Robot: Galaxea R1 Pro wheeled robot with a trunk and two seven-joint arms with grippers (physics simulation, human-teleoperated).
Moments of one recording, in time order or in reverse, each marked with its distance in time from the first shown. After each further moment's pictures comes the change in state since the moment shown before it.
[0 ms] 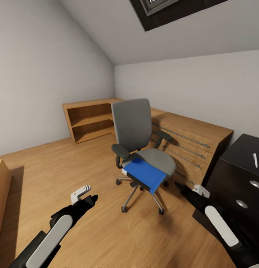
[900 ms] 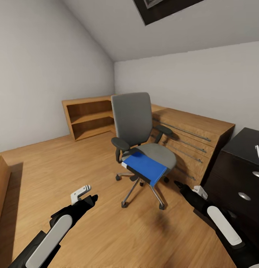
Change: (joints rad) left arm 0.000 0.001 0.000 0.001 0.003 0.002 0.000; right arm 0.000 -0.002 -0.013 0.031 -0.181 0.000 0.078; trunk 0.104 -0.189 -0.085
